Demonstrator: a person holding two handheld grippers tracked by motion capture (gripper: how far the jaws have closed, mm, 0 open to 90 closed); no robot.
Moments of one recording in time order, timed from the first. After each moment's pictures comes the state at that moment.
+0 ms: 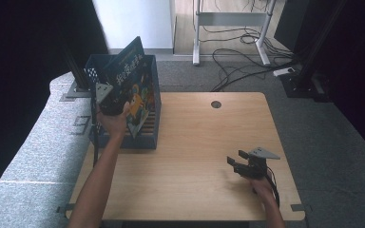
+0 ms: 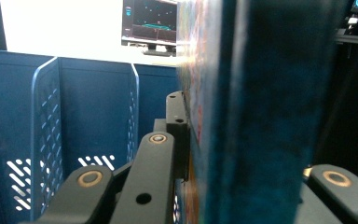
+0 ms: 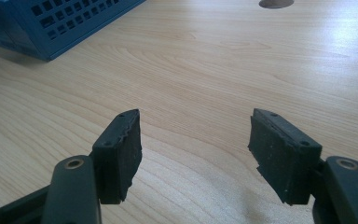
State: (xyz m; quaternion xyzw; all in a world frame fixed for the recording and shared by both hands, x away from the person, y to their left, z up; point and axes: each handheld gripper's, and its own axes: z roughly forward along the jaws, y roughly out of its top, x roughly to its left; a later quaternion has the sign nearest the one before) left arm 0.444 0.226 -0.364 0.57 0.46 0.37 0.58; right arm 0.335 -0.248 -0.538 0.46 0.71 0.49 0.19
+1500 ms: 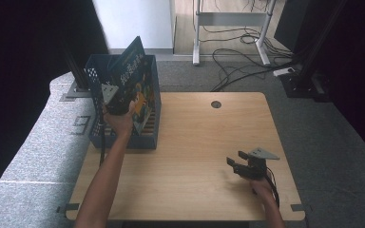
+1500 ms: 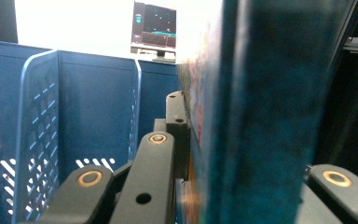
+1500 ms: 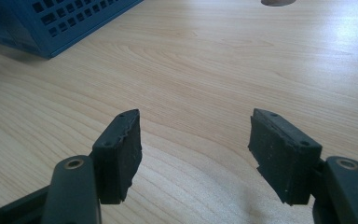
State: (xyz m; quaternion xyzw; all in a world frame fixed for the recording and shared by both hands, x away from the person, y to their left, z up) left arm 0.458 0.213 -0.383 0.54 0.47 0.38 0.59; right arm 0.333 -0.247 -0.540 0.46 0.71 0.49 0.19
